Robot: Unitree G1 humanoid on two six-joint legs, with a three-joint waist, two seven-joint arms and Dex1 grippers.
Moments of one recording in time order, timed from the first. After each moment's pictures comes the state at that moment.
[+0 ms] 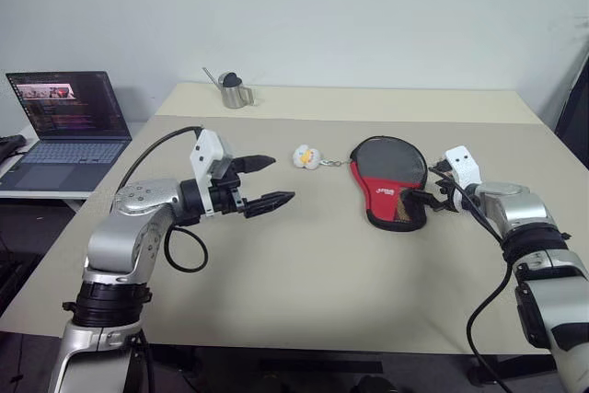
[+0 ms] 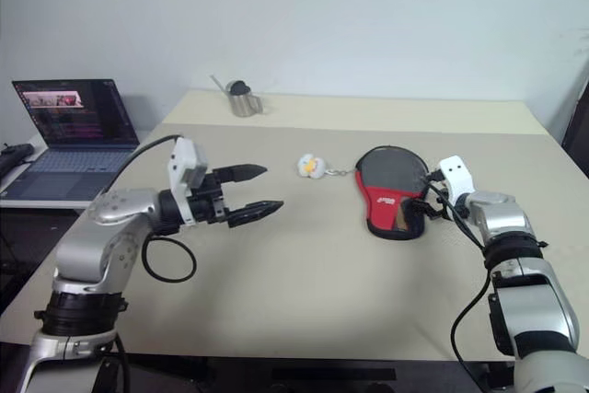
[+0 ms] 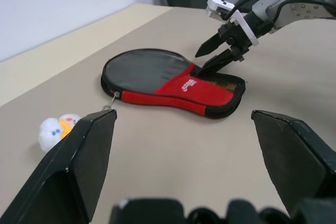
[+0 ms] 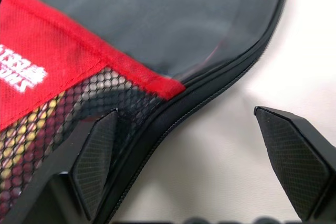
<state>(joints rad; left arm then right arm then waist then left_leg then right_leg) -0.56 0.64 0.10 -0.11 -0.44 0.50 -1.04 -0.96 -0.58 0.06 0.93 0.09 0.43 0.72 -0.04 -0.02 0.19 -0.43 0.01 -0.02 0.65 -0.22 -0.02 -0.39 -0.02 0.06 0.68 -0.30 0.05</state>
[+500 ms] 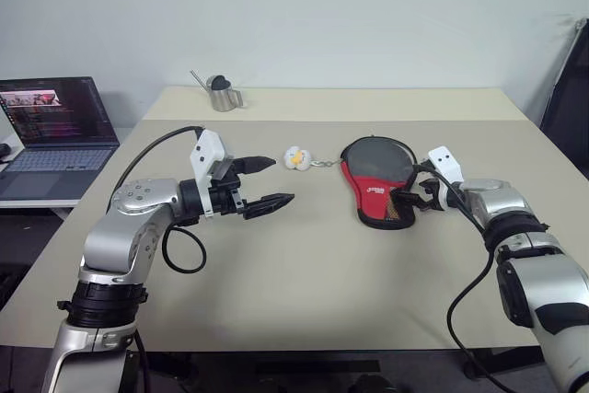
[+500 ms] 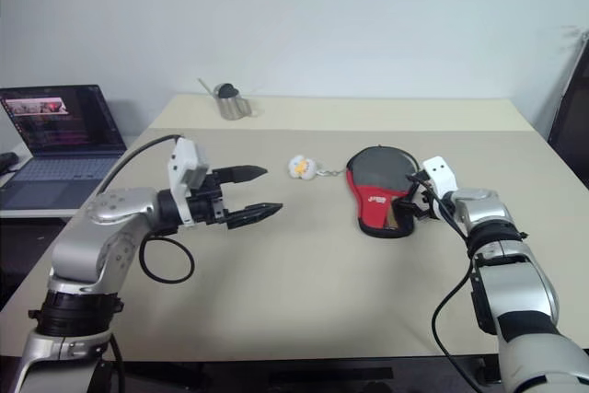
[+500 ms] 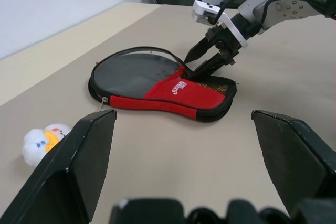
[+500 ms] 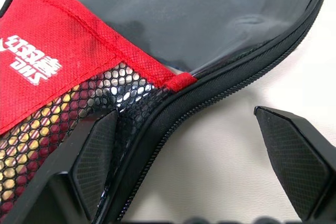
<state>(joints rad) -0.56 0.67 0.08 -0.12 -0.45 0.51 -1.03 -1.08 -0.50 0.06 1.16 0.00 0.34 0.77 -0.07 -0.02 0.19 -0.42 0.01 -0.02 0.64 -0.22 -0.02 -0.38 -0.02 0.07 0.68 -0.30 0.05</state>
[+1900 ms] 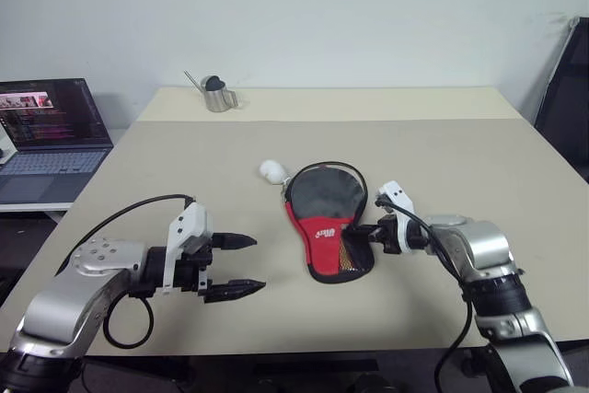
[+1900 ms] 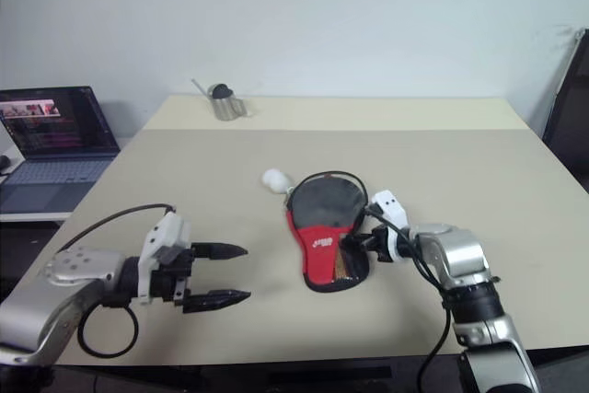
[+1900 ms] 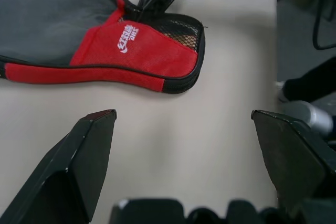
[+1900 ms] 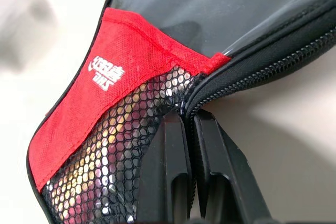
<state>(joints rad) -0.08 0.90 0.14 -0.39 -0.60 0.59 -1.19 -0.53 -0.34 0.02 -0.15 0.27 1.25 0.76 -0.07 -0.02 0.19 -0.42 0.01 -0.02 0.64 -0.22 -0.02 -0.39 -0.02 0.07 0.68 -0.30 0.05</state>
